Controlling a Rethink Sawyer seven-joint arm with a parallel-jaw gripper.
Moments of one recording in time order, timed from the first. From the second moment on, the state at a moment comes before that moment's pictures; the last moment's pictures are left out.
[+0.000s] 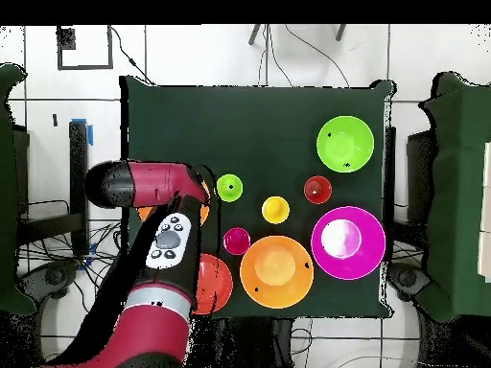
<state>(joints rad) 0.26 -0.40 -0.22 1.39 0.23 0.48 2.02</state>
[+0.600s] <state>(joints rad) 0.48 -0.35 -0.46 1.38 0.42 0.55 2.47</state>
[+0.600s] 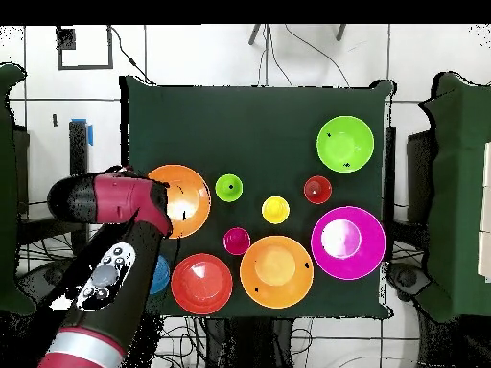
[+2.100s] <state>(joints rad) 0.42 -0.24 -0.51 1.32 0.50 0.56 2.63</state>
